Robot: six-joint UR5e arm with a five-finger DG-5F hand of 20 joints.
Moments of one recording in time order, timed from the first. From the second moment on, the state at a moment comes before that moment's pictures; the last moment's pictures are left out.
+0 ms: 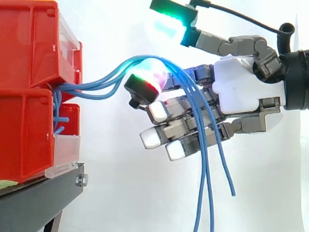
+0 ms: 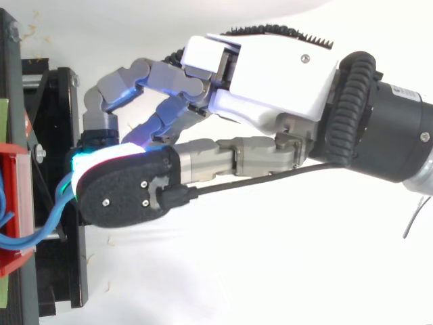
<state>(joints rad) 0.18 -2.29 -1.01 -3.05 -1.13 -0.06</state>
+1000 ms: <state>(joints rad) 0.18 -2.29 -1.01 -3.05 -1.13 -0.06</state>
